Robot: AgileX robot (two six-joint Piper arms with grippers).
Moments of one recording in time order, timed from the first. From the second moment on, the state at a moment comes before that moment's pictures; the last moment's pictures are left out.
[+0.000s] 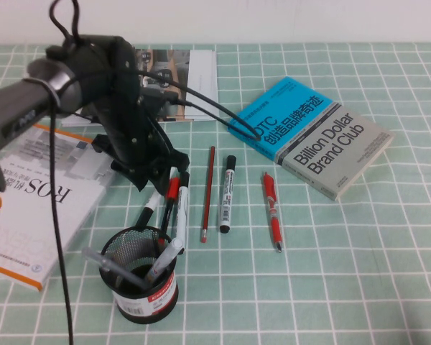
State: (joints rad) right arm 0.05 -0.01 0.03 0.10 0.34 -0.01; left arm -0.40 2.14 -1.79 -0.11 1.16 0.12
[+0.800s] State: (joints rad) right arm 0.05 -0.01 0.03 0.10 0.34 -0.01; left arm -0.44 2.23 -1.84 0.02 1.15 0.09
